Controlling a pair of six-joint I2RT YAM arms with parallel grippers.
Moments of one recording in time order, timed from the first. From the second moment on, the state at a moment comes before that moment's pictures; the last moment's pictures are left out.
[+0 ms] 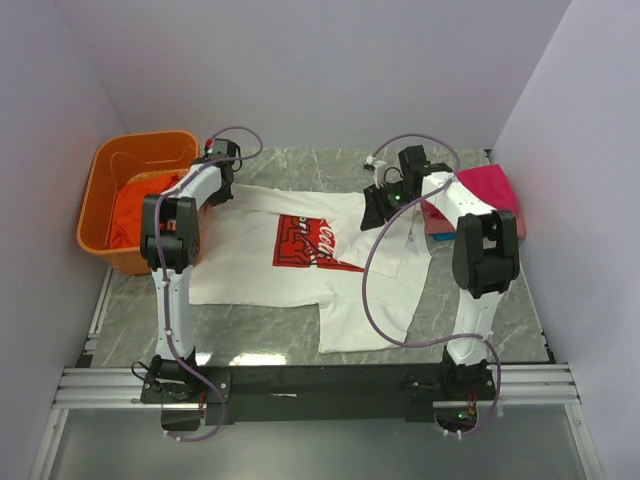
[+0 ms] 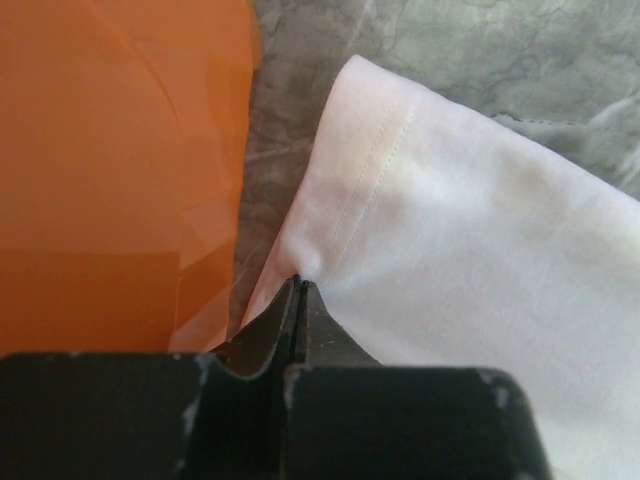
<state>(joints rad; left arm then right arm) -0.12 2.29 1.83 -0.61 -0.44 -0.24 0.18 1.97 1.55 -0.76 -0.73 -0.35</state>
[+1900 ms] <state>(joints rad) -0.10 2.25 1.79 -0.57 -0.40 -0.22 0.12 2.47 2.18 -0.78 -0.03 -0.22</state>
